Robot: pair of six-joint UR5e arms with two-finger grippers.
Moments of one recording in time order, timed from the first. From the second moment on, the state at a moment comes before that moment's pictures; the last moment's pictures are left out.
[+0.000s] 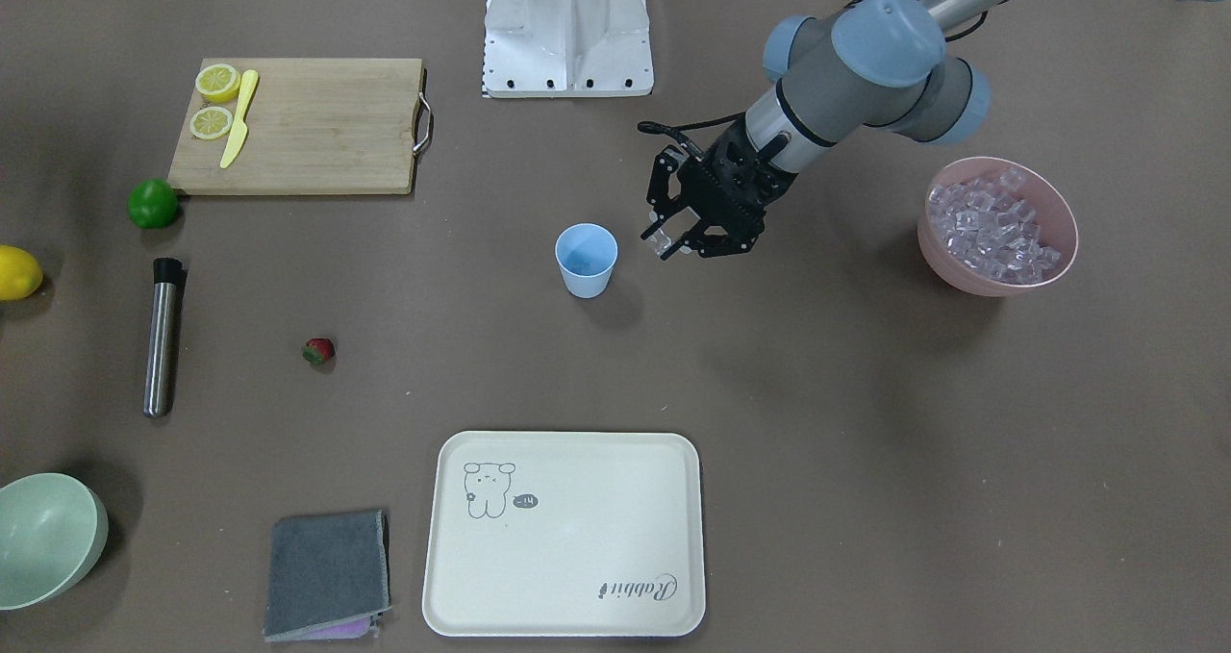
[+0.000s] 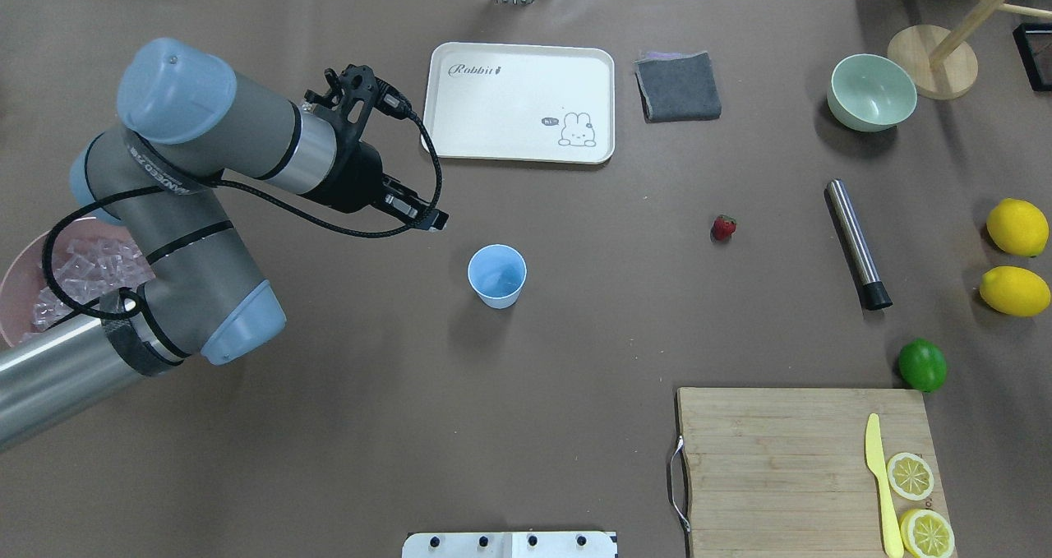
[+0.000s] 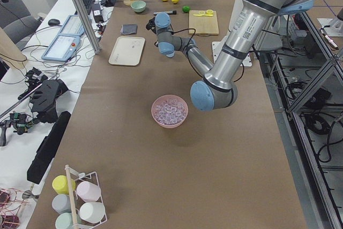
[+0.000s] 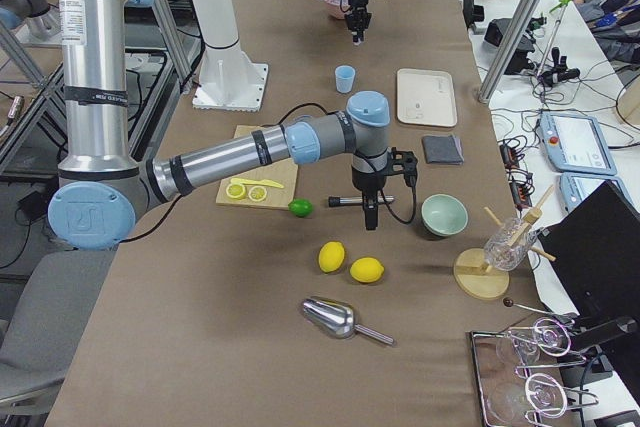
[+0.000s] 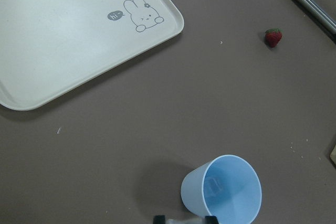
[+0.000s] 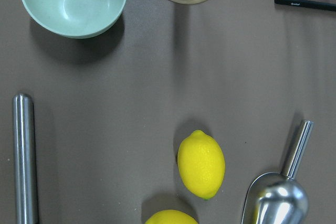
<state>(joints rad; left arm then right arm) -0.70 -2.13 -1.67 -2.22 -2.14 -0.70 1.33 -1.59 1.92 -1.60 2.12 0.34</state>
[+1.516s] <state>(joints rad) -0.55 -2.17 -1.63 -2.23 -1.90 -0.78 1.32 -1.57 1.91 -1.60 2.12 0.34</state>
